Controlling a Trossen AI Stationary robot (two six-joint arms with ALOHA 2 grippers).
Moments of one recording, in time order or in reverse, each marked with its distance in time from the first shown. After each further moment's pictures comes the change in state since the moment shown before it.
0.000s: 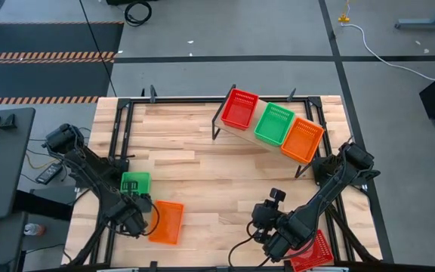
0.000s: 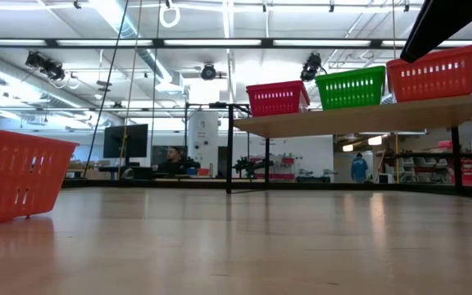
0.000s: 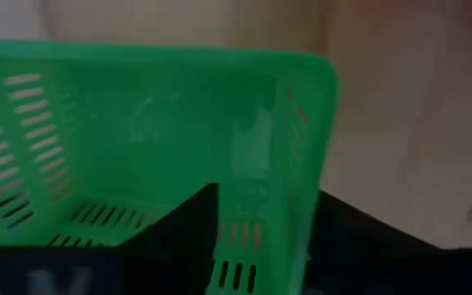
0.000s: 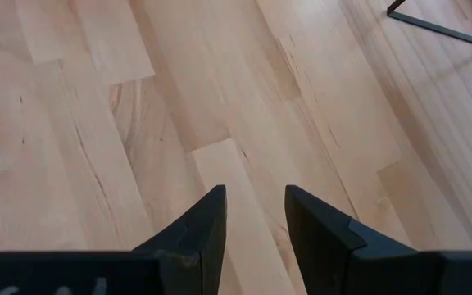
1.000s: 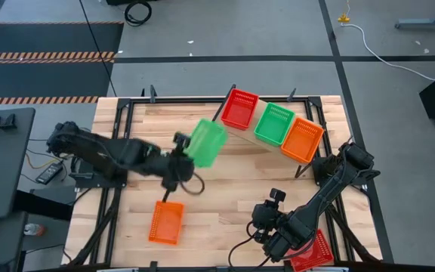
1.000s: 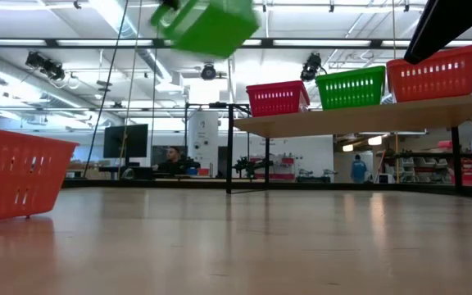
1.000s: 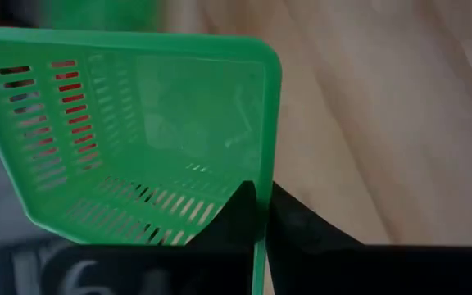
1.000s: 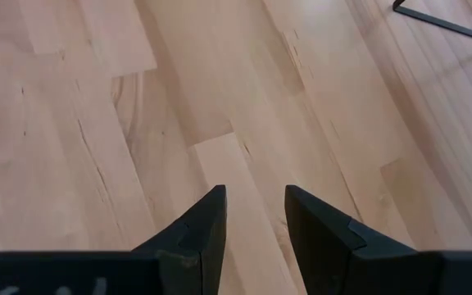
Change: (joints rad) left arm 0.587 0.000 0.681 0.027 -0.515 1.262; right arm 0.000 0.000 0.000 -0.002 -0.019 -0.011
